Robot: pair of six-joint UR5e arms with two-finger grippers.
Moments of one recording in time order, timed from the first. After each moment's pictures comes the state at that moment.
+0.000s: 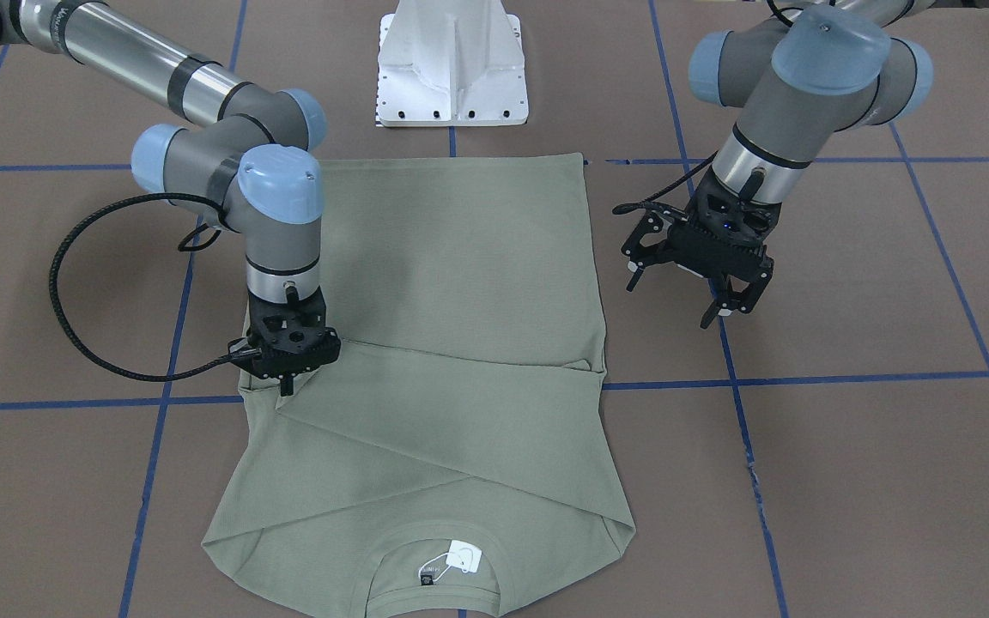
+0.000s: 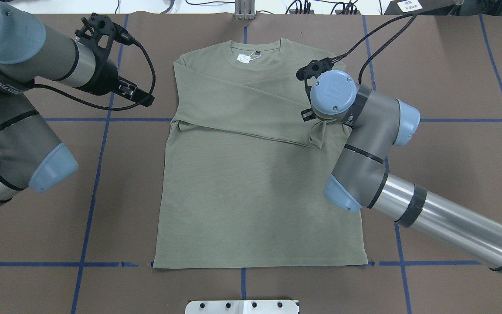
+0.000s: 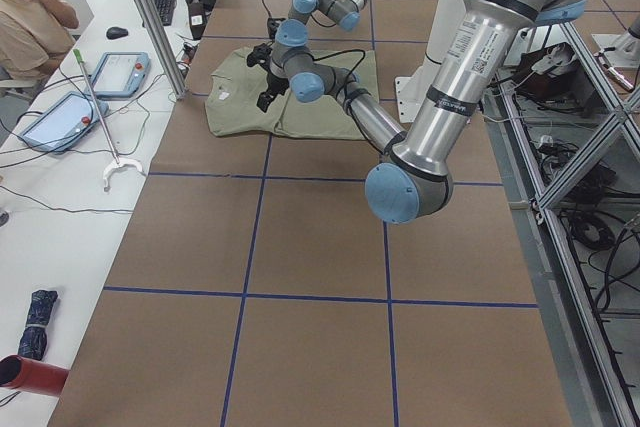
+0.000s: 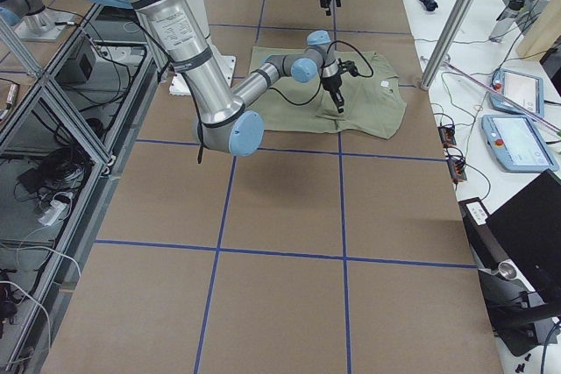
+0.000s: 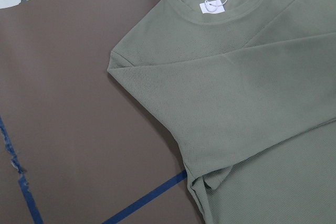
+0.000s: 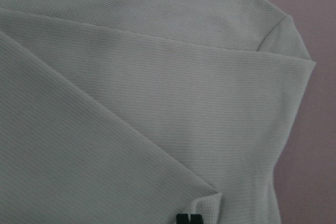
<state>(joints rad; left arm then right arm) -0.85 -2.03 -1.80 -1.90 -1.98 -0.55 0.65 -0.97 1.50 -1.44 1.56 0.74</state>
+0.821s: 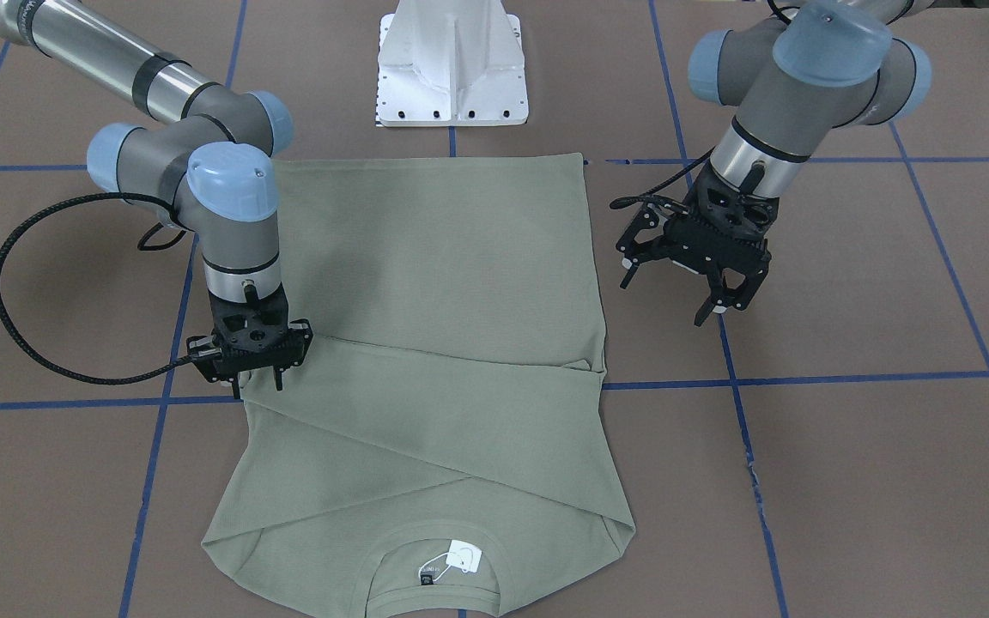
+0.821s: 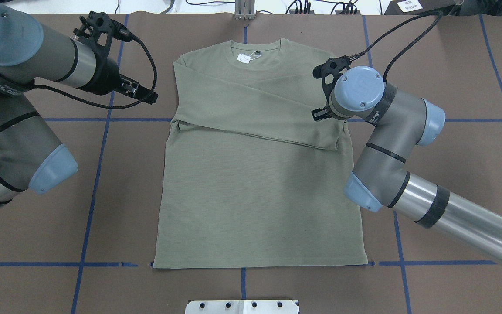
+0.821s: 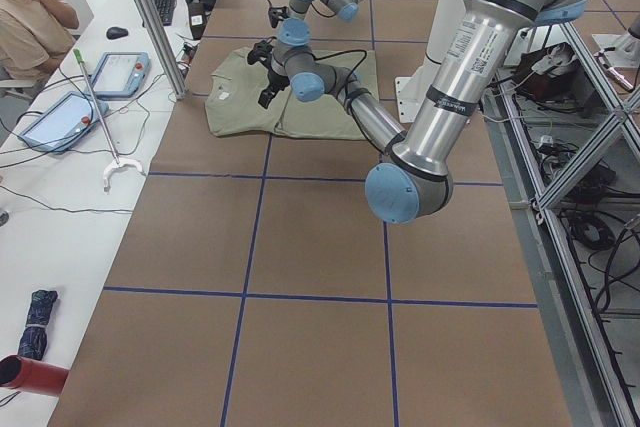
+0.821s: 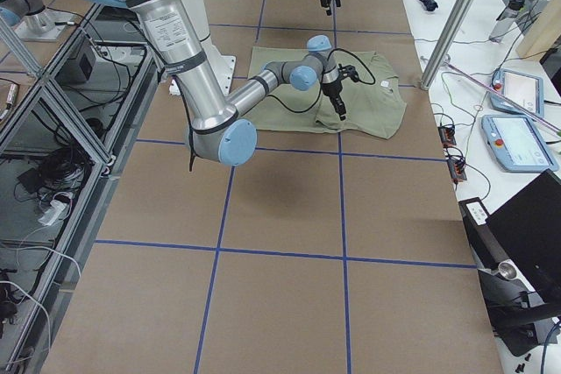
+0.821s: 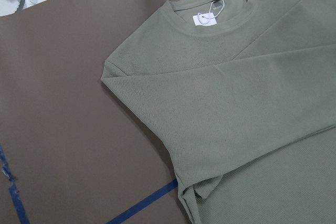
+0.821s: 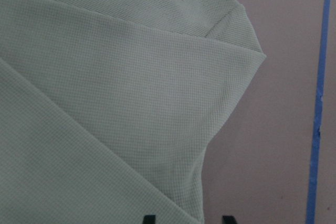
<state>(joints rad) -0.84 -2.02 -1.81 -1.94 -1.98 -0.66 0.68 -1.04 1.58 -1.38 1.65 0.79</state>
